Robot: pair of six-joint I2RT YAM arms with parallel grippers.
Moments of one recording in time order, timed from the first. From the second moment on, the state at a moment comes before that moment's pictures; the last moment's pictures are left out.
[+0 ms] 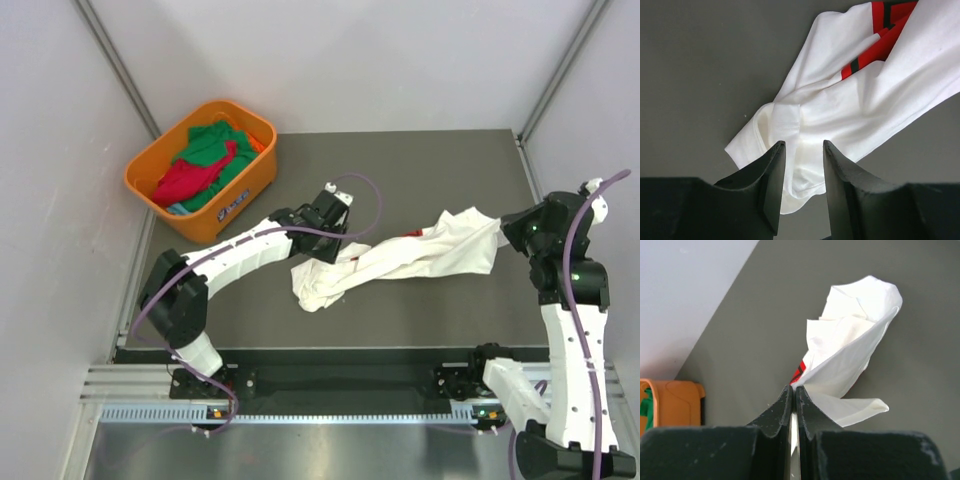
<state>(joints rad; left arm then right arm) -0.78 1.67 1.29 -0.61 -0.12 -0.32 -0.09 0.80 1.13 -0.83 0.15 0.80</state>
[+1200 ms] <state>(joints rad) -0.85 1.86 1.30 -0.62 -0.32 -0.24 -0.09 0.79 1.06 -0.81 0.15 0.80</state>
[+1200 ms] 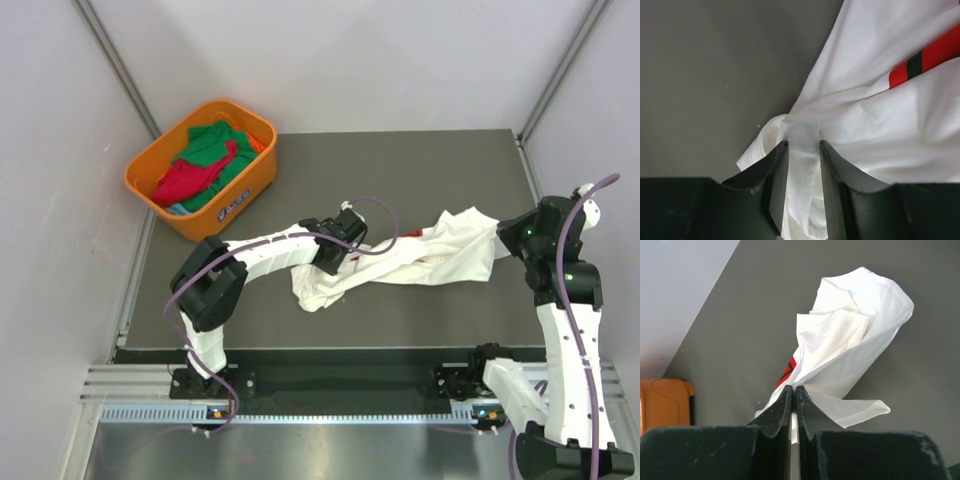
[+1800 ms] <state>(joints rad) -0.85 1.88 1.31 -0.59 -0.34 -0.23 -0.09 0.79 1.05 -0.80 0.15 0.80</state>
